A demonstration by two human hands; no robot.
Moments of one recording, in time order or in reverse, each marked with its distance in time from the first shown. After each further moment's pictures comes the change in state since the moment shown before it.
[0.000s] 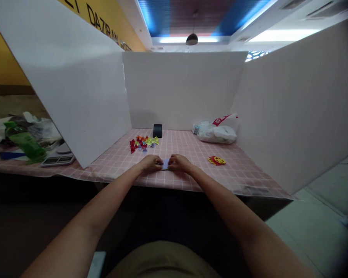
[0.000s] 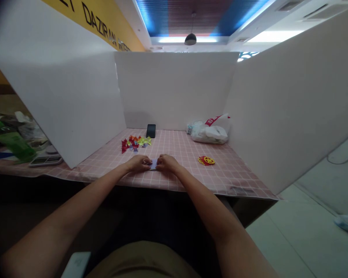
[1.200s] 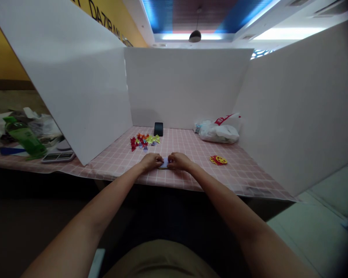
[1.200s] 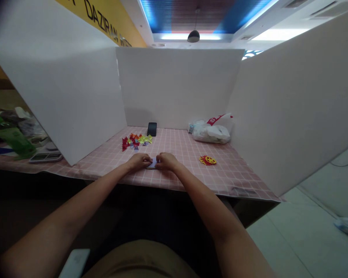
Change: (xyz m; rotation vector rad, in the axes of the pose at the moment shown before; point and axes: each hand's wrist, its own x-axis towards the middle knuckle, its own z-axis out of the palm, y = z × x) left_hand -0.002 0.001 0.005 -0.006 0.097 -0.074; right_hand 0.009 -0.006 -0.003 -0.135 -0.047 -0.001
